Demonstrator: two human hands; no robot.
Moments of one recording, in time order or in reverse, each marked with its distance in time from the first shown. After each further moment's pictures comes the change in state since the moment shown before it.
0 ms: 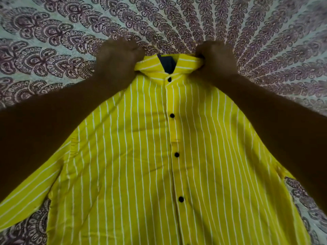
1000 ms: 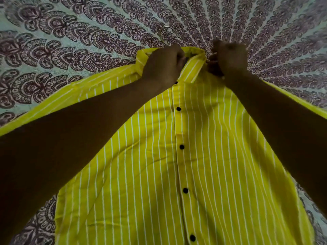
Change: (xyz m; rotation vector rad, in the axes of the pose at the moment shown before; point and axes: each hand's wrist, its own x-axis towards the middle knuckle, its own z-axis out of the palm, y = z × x) left_hand 0.025 0.086 -0.006 -0.736 -0.084 -0.398; right_hand -0.013 -0.005 0.005 1.045 0.172 0.796
